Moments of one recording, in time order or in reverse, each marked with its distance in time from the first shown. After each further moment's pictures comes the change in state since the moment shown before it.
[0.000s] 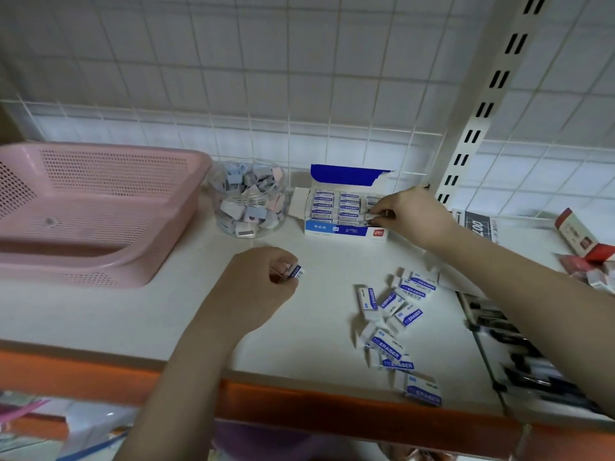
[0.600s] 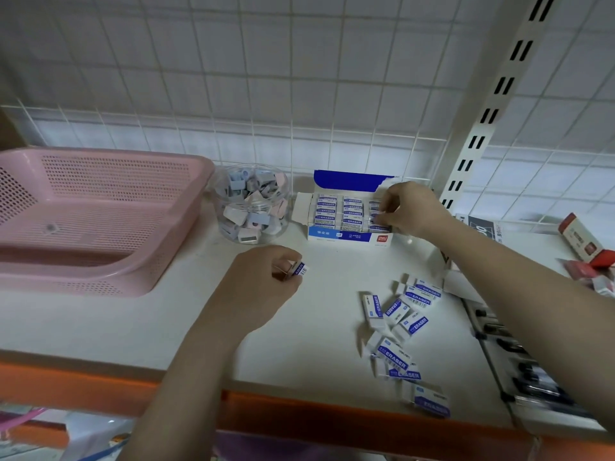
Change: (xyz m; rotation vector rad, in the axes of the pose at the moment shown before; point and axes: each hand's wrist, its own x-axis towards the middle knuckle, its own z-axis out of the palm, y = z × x) left_hand 0.009 0.000 -0.003 -0.065 0.020 0.022; right_hand 0.020 -0.003 -0.001 0.290 -0.044 0.320
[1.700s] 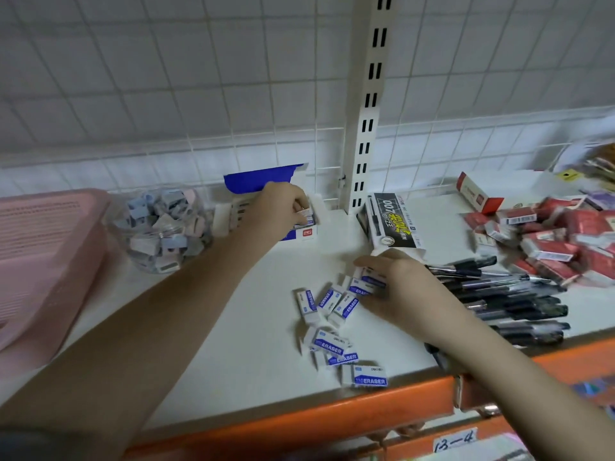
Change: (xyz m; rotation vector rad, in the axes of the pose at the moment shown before) left_hand 0.132 0.071 0.081 0.342 -0.160 0.376; right_hand -0.161 0.026 0.002 0.029 0.035 0.068
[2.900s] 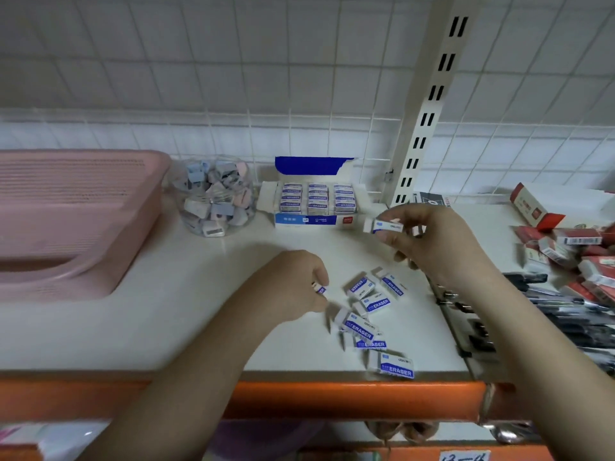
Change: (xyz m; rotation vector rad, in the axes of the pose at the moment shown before) left_hand -0.135 0.011 -0.007 -0.186 -0.288 -0.279; right_hand 0.037 -0.017 -0.016 0.454 0.110 0.026
